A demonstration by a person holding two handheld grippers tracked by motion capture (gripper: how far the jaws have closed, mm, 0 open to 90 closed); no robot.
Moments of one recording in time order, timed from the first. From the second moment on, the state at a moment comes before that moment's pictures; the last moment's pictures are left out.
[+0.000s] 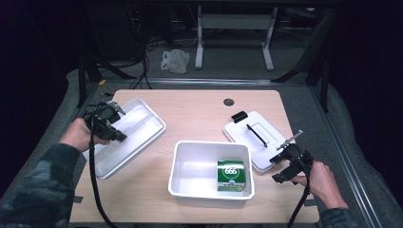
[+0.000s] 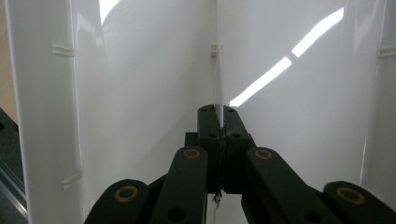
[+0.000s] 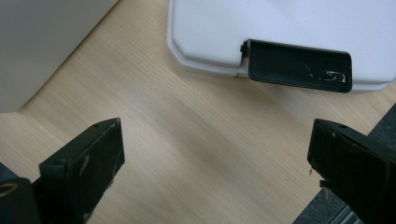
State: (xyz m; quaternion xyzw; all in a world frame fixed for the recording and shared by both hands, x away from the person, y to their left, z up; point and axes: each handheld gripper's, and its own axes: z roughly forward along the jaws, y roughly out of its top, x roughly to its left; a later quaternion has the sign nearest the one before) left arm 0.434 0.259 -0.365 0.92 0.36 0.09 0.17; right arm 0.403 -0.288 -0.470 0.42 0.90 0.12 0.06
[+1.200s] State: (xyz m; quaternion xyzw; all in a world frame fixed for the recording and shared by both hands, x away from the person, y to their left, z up) left arm 0.395 0.034 -0.357 0.99 0.04 0.08 0.11; right arm 0.402 -0.288 -0.476 0.42 0.90 0.11 0.06
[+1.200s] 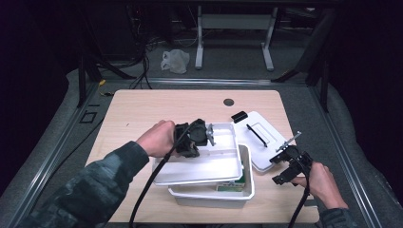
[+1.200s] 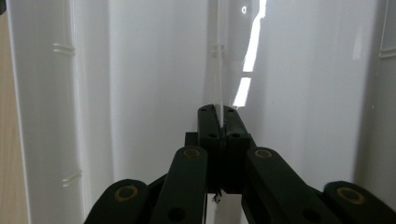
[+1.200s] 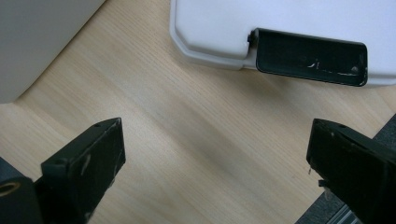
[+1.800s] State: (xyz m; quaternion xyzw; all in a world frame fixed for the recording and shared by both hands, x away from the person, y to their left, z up) left arm 0.388 -0.006 -0.397 0.99 0.00 0.06 0.09; right arm 0.403 -0.287 -0.478 0.41 0.90 0.11 0.05
